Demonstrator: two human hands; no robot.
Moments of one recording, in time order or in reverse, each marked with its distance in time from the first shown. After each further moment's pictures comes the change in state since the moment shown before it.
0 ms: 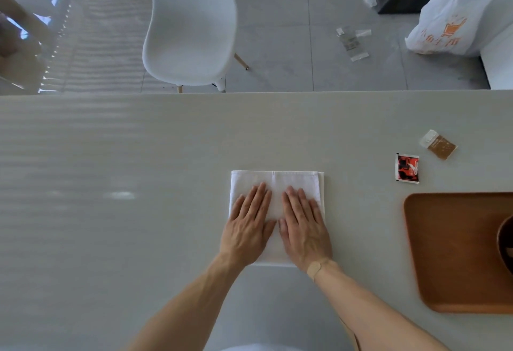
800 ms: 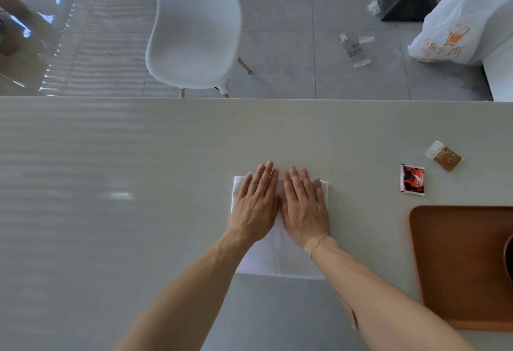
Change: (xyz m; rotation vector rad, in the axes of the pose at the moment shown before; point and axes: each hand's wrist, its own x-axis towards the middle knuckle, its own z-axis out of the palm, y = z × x) left_hand 0.062 0.002 -0.022 0.018 -0.027 0.008; right_hand 0.062 -0.001 -0.022 -0.045 -0.075 0.035
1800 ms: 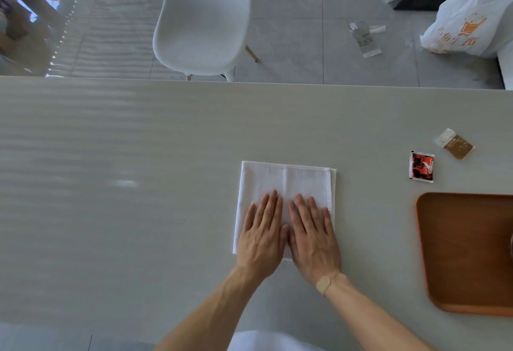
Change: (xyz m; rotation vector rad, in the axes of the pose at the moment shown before) left_hand -0.091 0.035 0.031 -0.062 0.039 -0.065; right_hand -0.092 -0.002 0.035 -0.036 0.002 -0.065
